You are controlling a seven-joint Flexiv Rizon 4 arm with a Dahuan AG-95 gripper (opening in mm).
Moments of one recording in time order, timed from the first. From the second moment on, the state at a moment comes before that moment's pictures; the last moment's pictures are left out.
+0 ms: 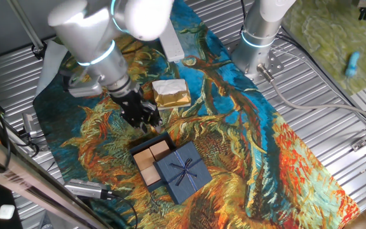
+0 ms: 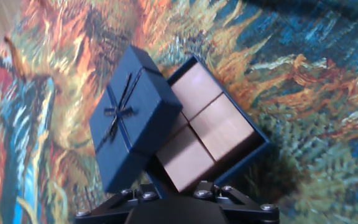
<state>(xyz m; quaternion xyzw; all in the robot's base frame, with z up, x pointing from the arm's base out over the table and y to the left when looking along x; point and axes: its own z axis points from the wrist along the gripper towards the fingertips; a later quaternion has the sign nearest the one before) 0.525 0.172 0.146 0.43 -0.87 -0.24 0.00</state>
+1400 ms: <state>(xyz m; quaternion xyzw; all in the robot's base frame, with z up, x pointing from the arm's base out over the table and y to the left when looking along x) 0.543 0.226 0.133 0.38 -0.88 -0.28 -0.05</state>
